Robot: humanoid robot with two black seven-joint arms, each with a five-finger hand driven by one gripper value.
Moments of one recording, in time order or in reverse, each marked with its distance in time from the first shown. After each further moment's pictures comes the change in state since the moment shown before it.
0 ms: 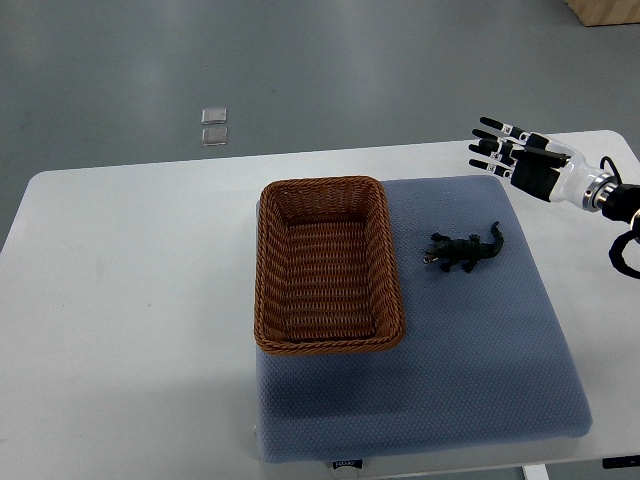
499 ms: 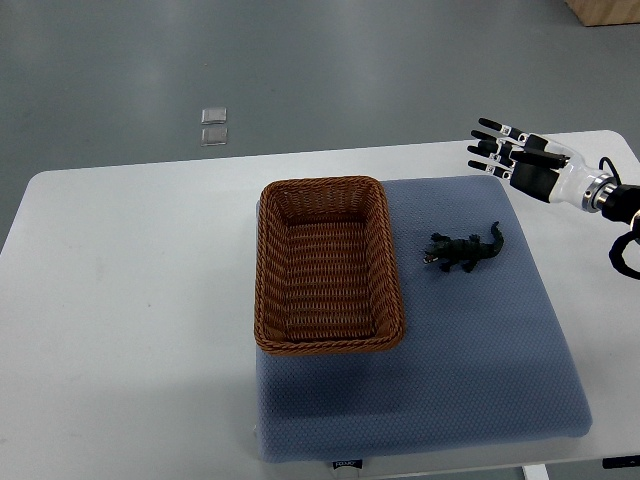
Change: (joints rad) left arm 0.003 0.000 0.001 0.002 -0.001 0.002 0.000; right arm 0.000 0.000 -0.007 0.000 -0.003 0.008 0.000
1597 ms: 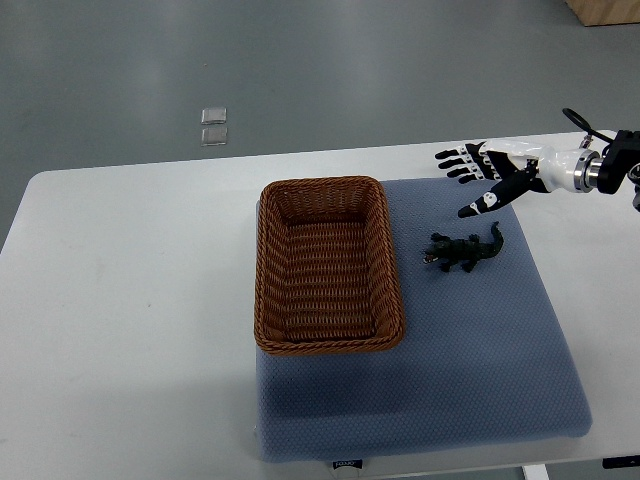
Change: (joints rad) left arm -0.006 0.000 0.002 -0.001 0.000 0.000 0.000; right arm 0.117 -0.038 0.009 0.074 -1.166 0.009 0.285
